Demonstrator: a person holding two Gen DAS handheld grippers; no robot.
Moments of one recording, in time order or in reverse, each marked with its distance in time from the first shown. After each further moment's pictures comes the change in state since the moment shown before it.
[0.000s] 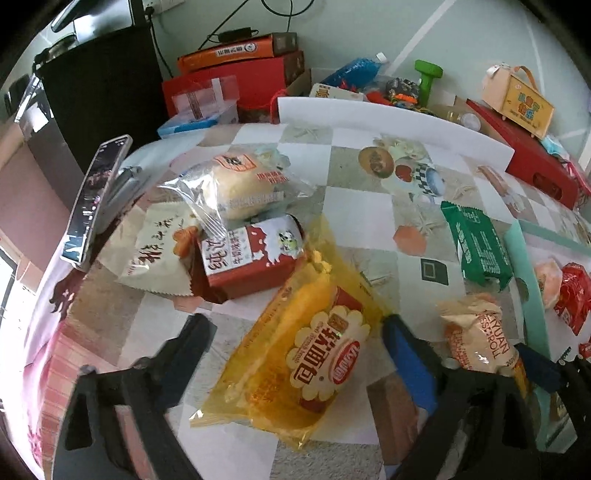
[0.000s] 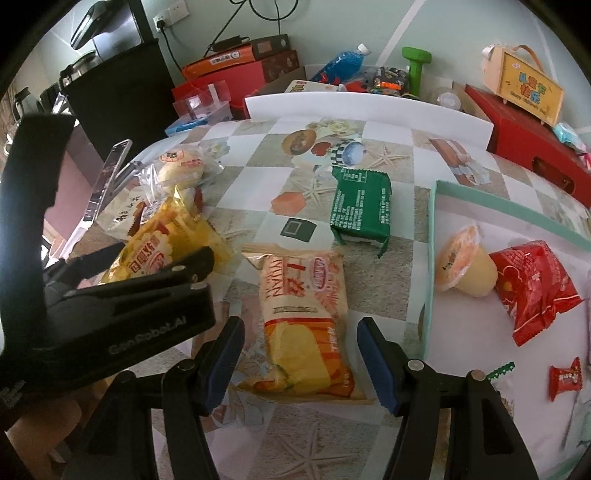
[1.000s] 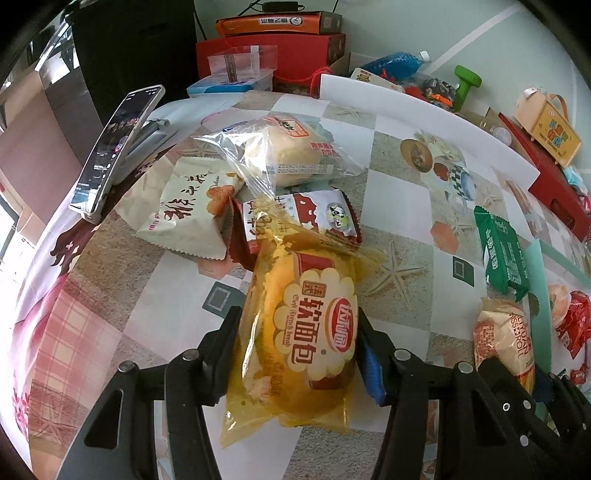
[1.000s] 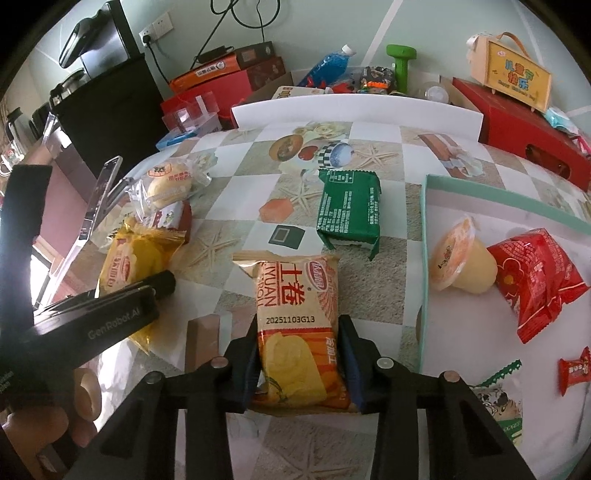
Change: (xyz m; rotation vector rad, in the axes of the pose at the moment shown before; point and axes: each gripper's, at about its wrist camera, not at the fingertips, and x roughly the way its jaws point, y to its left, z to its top) left arm 0.007 0.027 -0.007 -0.146 0.081 0.006; right arm 0.005 -0.006 0.000 0.045 -0.033 0.007
